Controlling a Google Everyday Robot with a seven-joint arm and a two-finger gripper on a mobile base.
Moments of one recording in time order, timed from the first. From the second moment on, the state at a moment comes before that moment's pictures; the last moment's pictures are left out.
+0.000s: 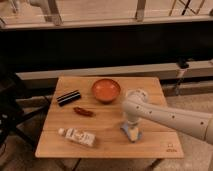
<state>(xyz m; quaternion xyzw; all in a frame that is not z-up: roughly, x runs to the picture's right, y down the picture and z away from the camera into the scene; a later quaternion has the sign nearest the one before) 0.142 0.234 0.833 -0.34 -0.04 -0.12 0.93</state>
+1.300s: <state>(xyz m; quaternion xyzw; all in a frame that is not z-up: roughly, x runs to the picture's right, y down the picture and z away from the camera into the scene) 0.119 0.227 0.845 -0.34 -0.04 -0.12 0.93</state>
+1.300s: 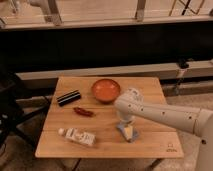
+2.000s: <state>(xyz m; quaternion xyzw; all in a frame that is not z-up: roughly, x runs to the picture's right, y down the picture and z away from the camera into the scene) 0.115 0.216 0.856 -0.35 -0.03 -0.12 0.93</state>
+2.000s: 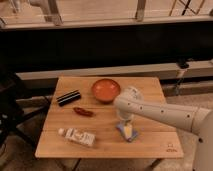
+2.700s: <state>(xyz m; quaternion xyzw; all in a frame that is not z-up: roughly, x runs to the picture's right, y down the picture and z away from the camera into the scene) 0.116 0.218 0.855 -0.35 -0.03 -0.12 0.93</state>
